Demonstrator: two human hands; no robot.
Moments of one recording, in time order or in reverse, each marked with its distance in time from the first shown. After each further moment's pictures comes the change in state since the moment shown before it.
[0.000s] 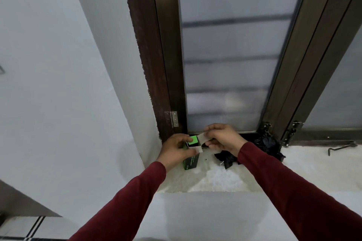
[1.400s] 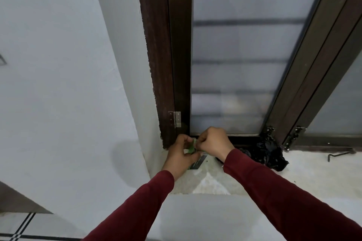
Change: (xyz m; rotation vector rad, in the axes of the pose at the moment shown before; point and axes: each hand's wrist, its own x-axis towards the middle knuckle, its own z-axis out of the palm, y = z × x) left_hand -0.006 -0.018 0.020 -0.089 0.085 0.080; right_hand 0.004 -0.003 0.043 -0.859 0.148 -0.343
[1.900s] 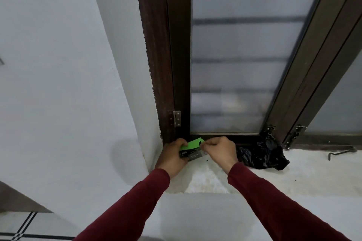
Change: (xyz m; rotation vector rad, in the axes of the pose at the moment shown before) left_hand 0.007 -0.018 -0.021 0.464 -0.073 -0.033; right_hand -0.025 0.025 0.022 0.417 0.171 0.264
